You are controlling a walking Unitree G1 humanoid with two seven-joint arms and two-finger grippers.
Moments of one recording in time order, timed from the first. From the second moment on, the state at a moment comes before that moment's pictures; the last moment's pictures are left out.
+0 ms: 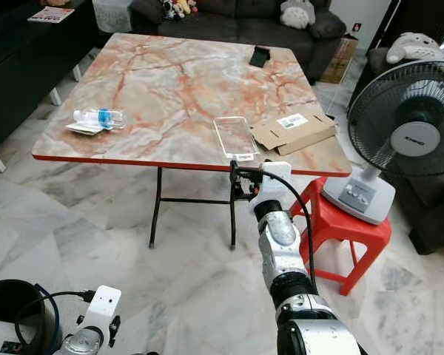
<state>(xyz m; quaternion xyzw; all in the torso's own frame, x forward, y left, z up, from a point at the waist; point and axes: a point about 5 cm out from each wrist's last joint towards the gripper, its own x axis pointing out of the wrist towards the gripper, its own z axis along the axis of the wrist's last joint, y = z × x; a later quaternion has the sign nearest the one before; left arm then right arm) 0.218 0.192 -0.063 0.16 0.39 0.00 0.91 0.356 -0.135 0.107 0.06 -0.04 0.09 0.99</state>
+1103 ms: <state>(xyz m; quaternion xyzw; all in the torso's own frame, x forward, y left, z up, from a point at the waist) 0.219 0.203 -0.061 0.17 0.39 0.01 0.91 0.357 -0.119 0.110 0.06 -0.04 0.12 0.99</state>
